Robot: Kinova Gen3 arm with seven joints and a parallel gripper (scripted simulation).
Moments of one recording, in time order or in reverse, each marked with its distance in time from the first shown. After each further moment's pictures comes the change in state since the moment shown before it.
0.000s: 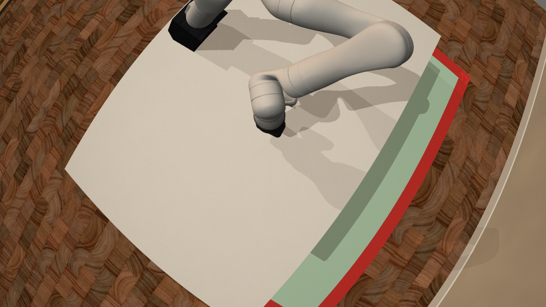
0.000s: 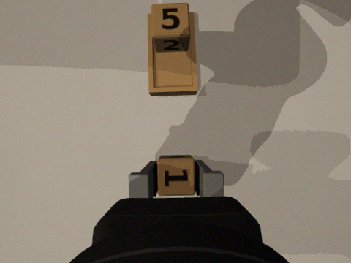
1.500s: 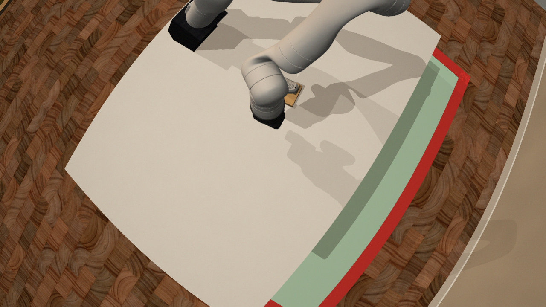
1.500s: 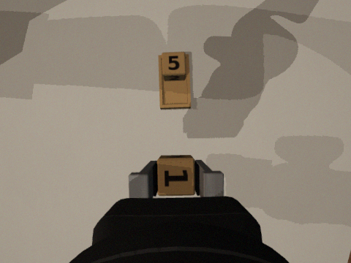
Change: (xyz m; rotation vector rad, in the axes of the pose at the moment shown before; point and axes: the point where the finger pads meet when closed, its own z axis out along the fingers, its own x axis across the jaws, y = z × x) arm -0.002 0.001 -0.099 -0.001 -0.004 0.002
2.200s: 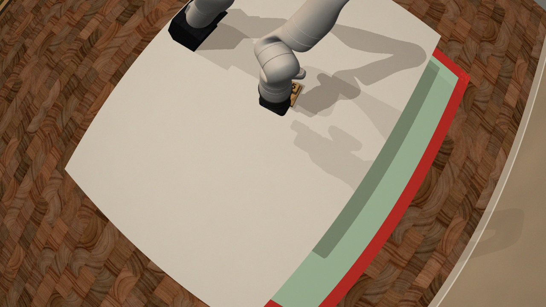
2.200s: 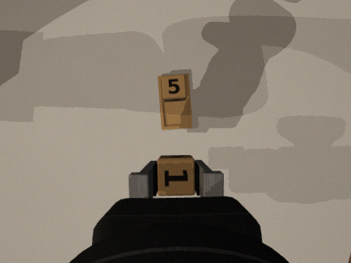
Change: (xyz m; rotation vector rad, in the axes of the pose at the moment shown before) arm -0.002 -0.035 -0.003 -0.047 -0.009 0.036
